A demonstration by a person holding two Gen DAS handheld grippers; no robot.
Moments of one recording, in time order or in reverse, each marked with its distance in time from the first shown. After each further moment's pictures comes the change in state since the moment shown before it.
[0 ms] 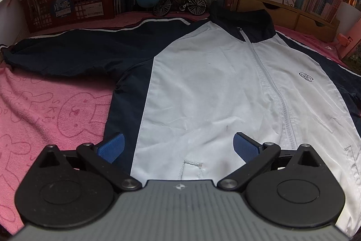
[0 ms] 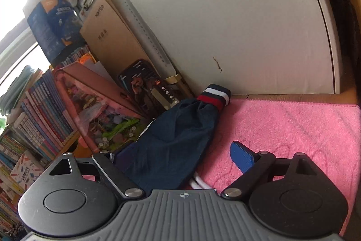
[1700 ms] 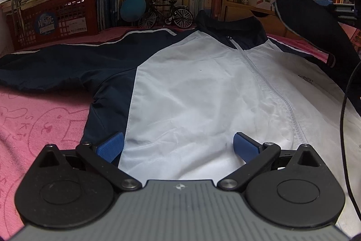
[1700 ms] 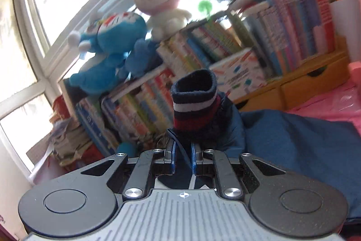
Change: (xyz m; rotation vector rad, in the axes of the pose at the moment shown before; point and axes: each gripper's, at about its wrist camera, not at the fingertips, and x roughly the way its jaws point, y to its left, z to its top) left arm 0.028 0.001 -0.010 0.057 -0.159 -0.068; right arm -0.046 0.363 -0.196 -0.490 0.421 0.798
